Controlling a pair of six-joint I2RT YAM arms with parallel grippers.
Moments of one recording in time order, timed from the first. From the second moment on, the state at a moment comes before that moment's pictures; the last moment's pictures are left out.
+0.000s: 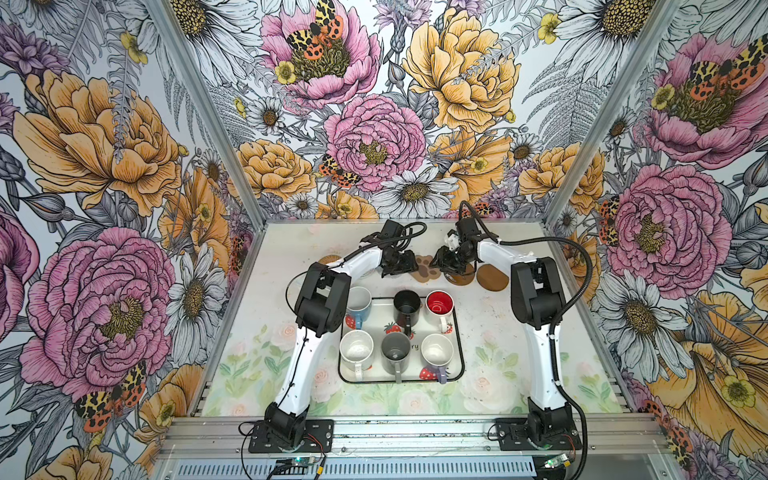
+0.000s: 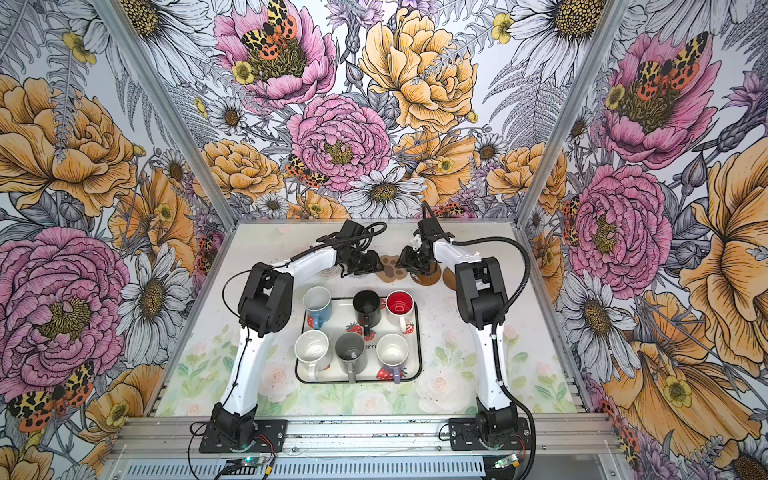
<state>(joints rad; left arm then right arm) -0.49 2.35 1.93 -0.57 0.35 -0.45 0.23 2.31 1.80 -0.62 -0.49 0.43</state>
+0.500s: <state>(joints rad) -0.49 2.32 1.92 -0.57 0.37 -0.45 0.22 2.33 1.90 -0.62 -0.51 0.43</state>
